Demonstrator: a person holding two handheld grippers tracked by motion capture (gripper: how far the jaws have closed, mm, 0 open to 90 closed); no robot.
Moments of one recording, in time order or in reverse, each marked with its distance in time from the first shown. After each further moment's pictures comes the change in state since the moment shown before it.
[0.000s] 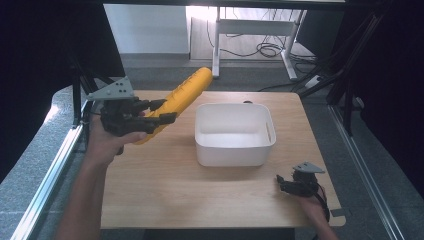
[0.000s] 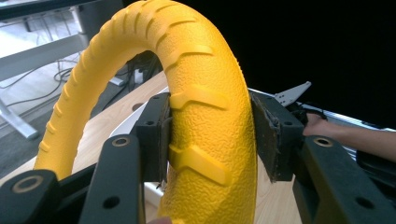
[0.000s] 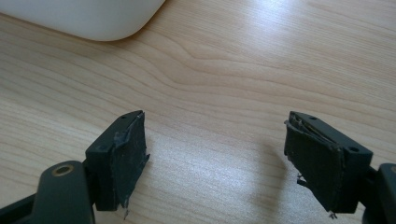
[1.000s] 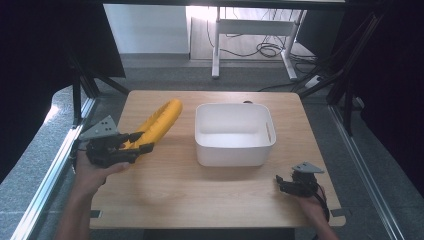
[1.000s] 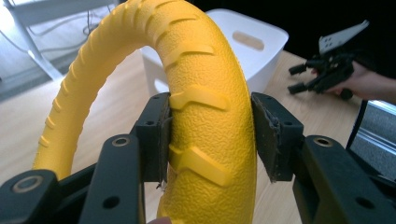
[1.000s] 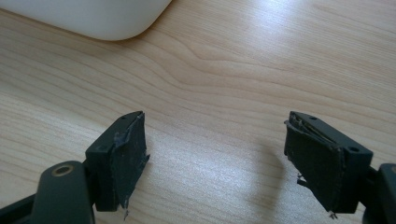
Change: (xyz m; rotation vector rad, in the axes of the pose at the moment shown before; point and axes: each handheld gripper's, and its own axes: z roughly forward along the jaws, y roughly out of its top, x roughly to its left) left arm 0.008 -0.098 -0.023 0.092 0.128 -0.090; right arm 0.002 0.001 0.000 -0.001 0.005 -0.018
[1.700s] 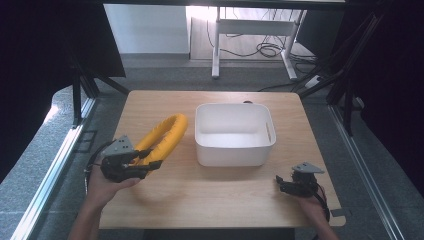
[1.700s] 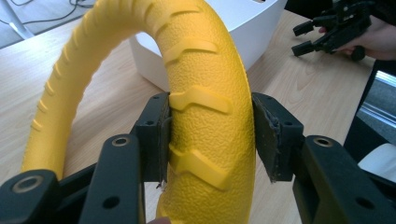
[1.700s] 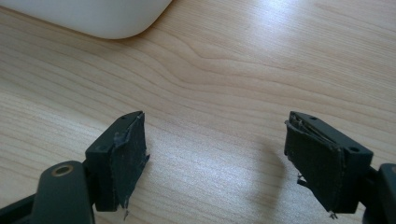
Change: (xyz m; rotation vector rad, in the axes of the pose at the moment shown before) left arm -0.010 -0.049 0.033 0.109 -0.018 -0.007; right arm 0.000 0.000 0.000 0.005 0.006 0.002
